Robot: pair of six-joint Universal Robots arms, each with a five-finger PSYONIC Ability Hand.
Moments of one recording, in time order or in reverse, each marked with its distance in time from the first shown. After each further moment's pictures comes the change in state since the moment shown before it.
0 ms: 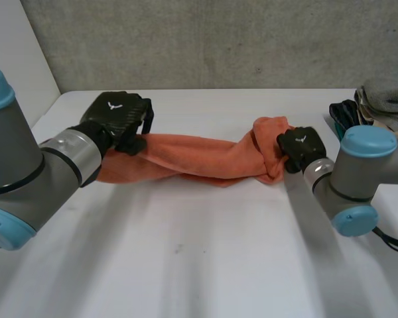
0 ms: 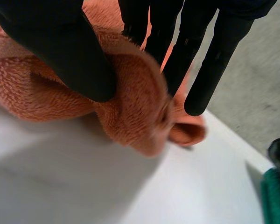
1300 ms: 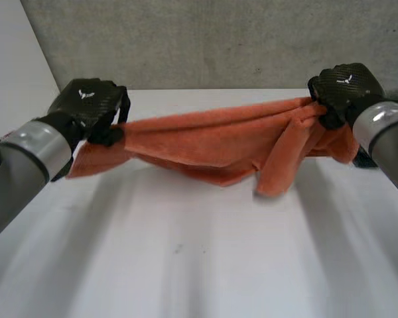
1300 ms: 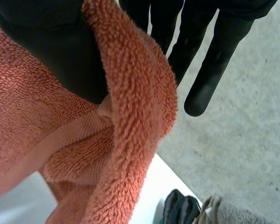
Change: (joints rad) left arm 0.091 0.138 -0.093 -0.003 0.051 0.028; right arm -0.041 -0.474 0.068 0.310 -0.013 -0.086; left_hand 0.000 0.000 0.000 0.000 -0.009; right_hand -0.034 -0.016 -0.016 0.011 -0.023
